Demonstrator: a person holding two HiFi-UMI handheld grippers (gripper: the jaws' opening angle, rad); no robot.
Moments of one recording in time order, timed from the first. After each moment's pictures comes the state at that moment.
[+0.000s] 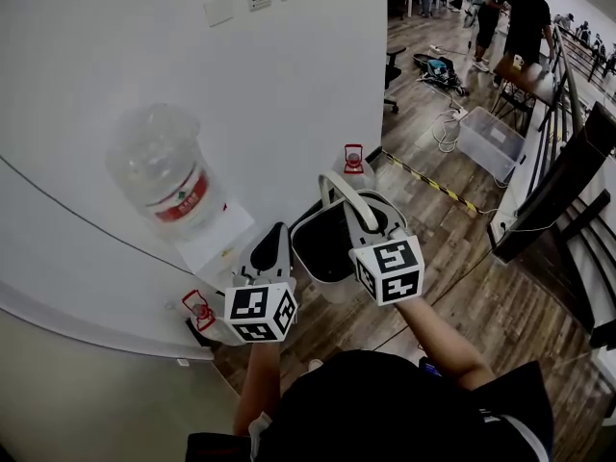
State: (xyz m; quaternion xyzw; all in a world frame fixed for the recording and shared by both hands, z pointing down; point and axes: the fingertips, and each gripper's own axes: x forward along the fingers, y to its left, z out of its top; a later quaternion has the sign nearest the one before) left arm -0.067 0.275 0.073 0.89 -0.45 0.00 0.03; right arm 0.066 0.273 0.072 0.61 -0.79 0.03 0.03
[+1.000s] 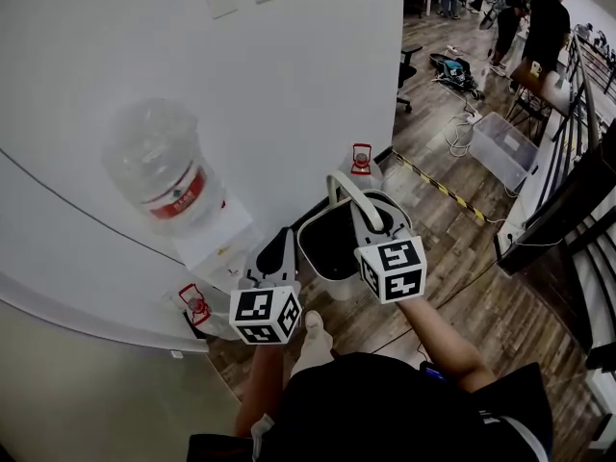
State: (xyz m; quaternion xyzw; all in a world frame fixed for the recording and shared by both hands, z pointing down) left arm -0.040 0.257 0.102 0.88 -0.47 0.01 0.05; right arm 0.099 0.240 0.101 0.60 -0.80 0.04 0.05
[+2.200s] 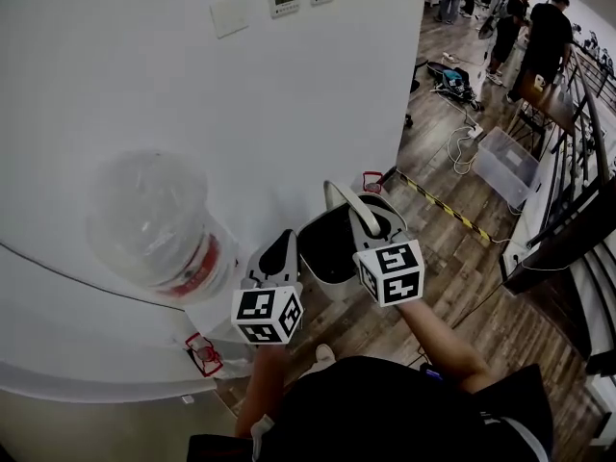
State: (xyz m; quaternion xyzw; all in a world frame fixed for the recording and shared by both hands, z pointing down) left arm -0.077 0.049 0.098 0.89 -0.44 0.00 0.07; right arm 0.055 0.042 0.097 0.61 -0.78 0.05 0.08
